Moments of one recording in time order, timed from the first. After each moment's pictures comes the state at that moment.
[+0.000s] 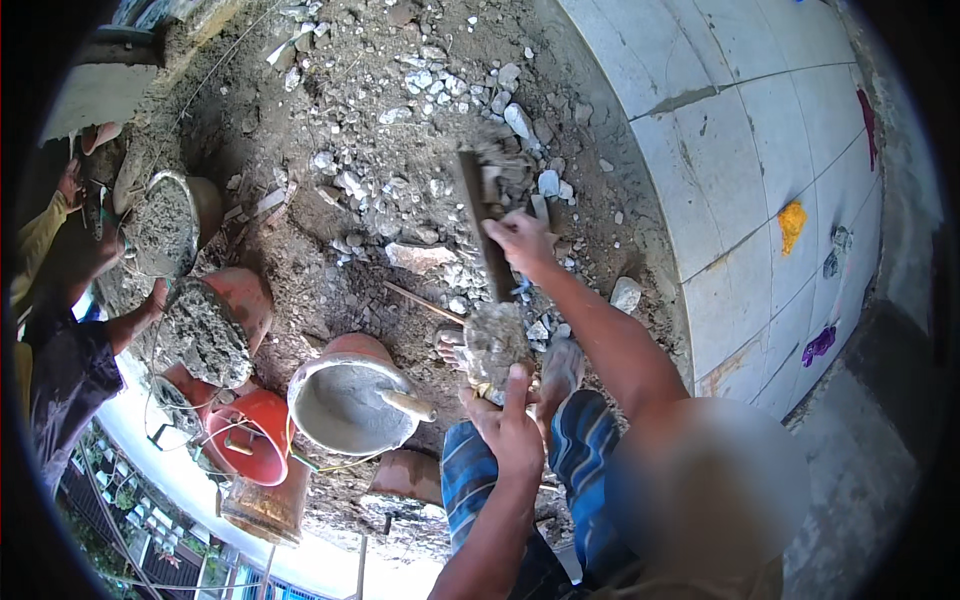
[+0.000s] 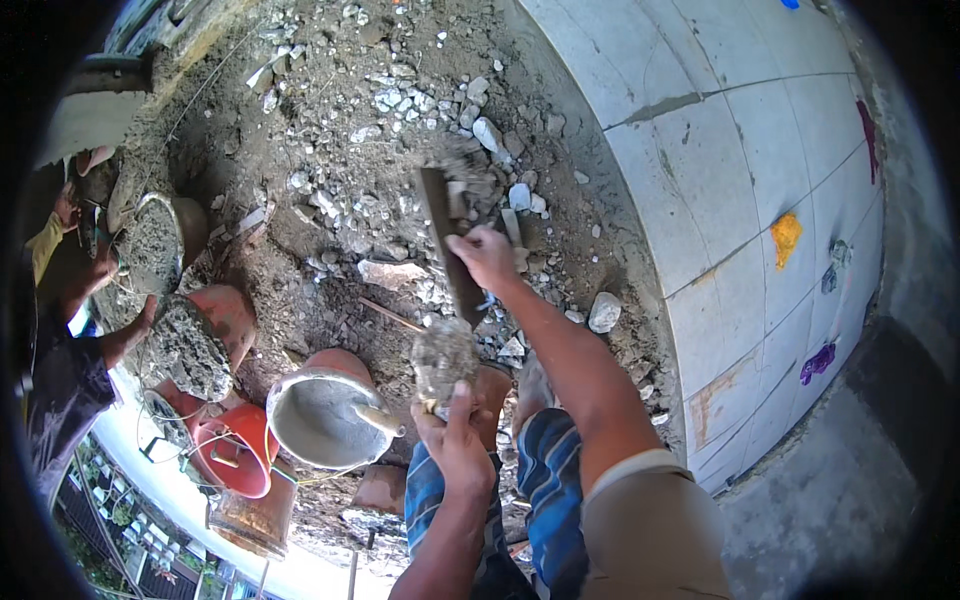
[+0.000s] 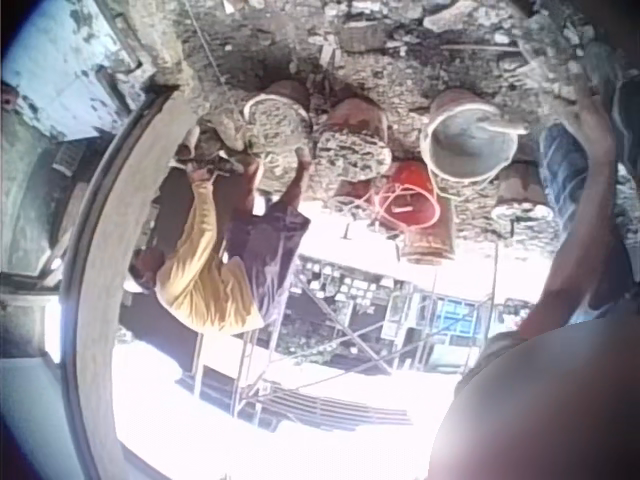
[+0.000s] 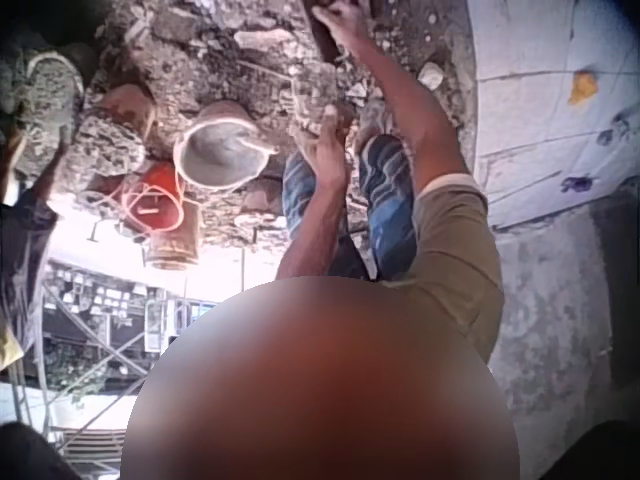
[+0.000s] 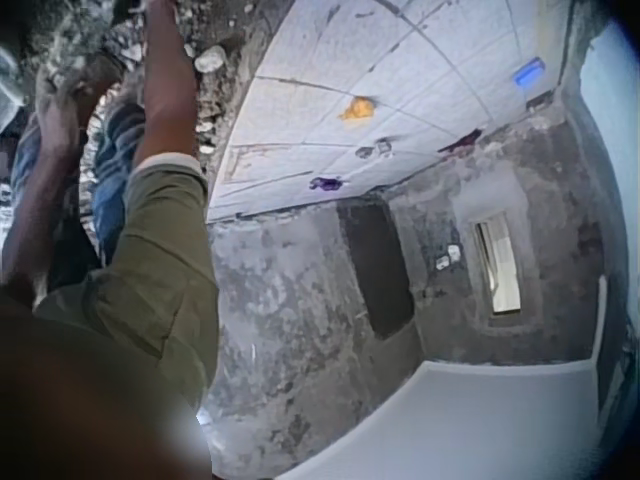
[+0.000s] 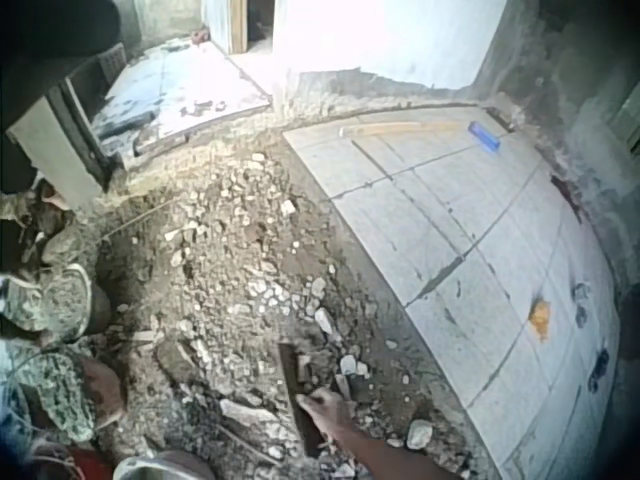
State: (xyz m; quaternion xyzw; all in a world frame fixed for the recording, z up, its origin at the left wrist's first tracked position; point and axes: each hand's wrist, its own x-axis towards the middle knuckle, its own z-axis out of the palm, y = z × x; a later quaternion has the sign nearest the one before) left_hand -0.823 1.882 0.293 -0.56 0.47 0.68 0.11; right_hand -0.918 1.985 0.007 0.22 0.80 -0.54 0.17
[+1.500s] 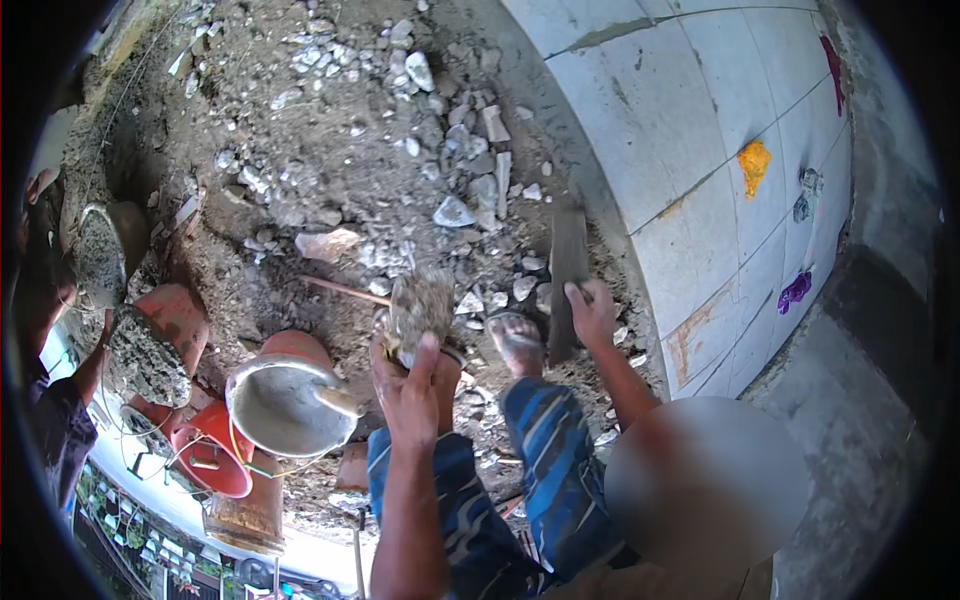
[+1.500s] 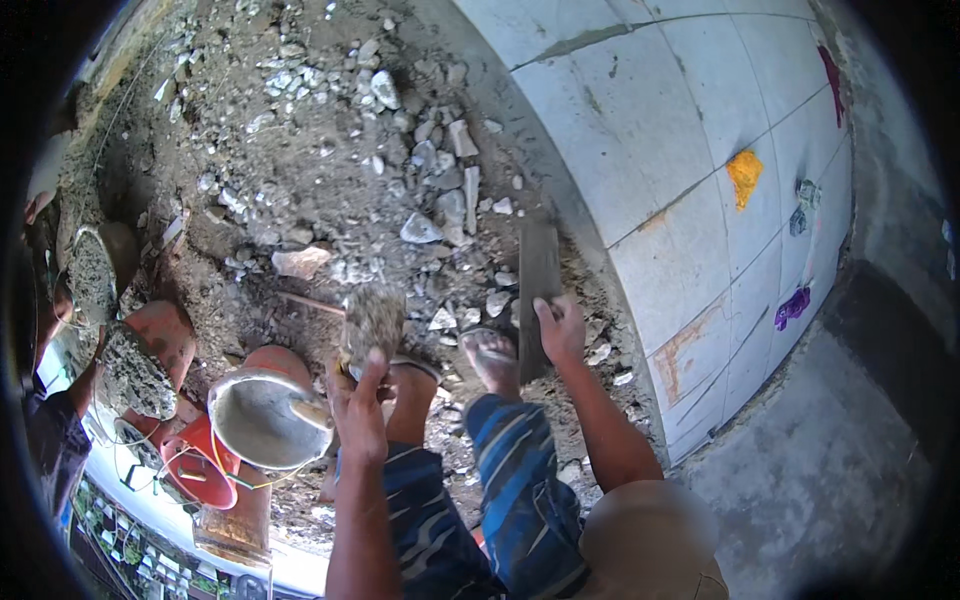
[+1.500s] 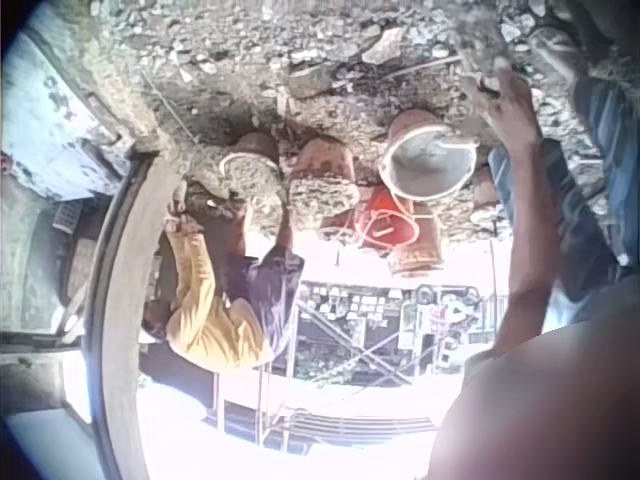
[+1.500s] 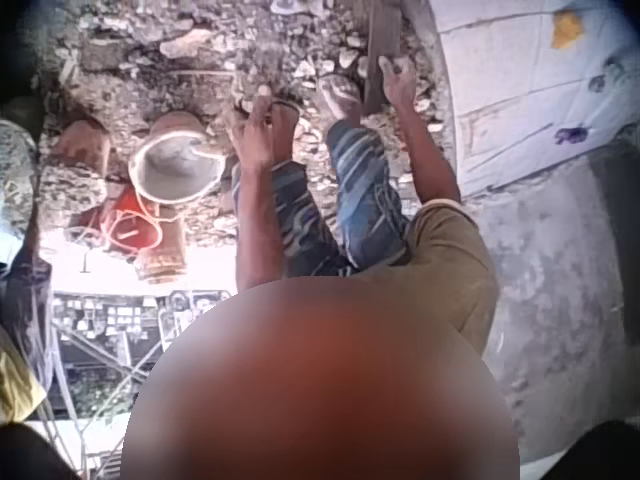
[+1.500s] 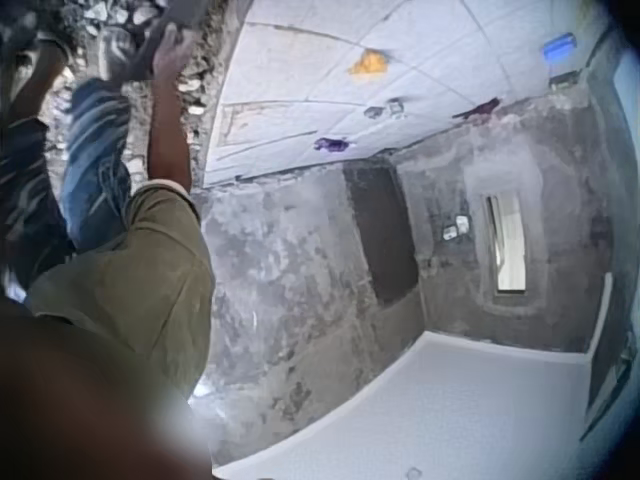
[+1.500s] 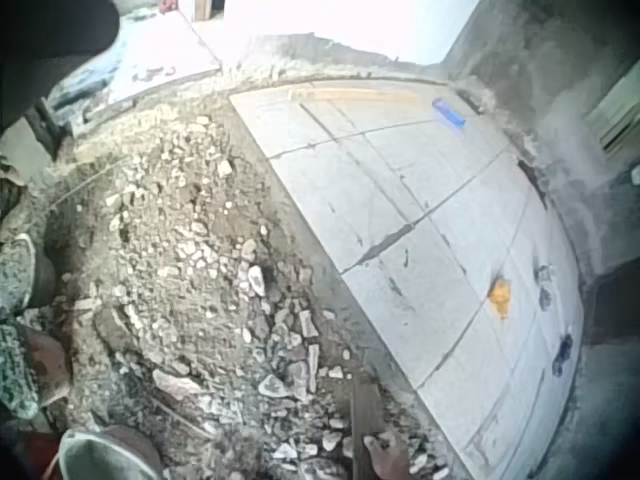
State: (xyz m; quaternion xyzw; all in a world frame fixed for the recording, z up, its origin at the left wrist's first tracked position) left_hand -0.799 1.882 0.226 -0.41 0.64 0.60 0.25; right_hand -0.669 2.183 0.081 0.36 0.89 -0.29 0.08
